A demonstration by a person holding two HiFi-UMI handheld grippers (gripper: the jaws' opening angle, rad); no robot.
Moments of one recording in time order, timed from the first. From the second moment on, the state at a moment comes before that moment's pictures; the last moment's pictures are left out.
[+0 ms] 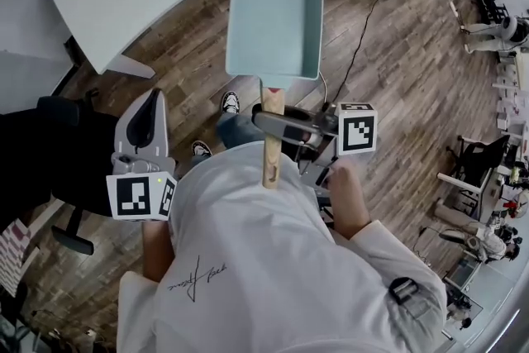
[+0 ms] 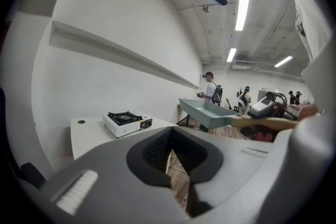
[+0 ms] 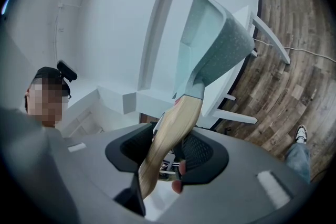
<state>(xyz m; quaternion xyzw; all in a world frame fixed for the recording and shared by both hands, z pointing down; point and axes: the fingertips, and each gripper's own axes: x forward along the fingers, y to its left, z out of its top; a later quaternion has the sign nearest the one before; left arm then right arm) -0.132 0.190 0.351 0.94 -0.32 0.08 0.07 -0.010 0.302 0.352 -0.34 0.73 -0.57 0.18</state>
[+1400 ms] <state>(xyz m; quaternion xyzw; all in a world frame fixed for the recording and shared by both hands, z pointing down) -0.008 -0.044 0.348 0.92 -0.38 0.04 0.08 0.105 0.054 0.337 -0.28 0.77 -0.55 0.13</state>
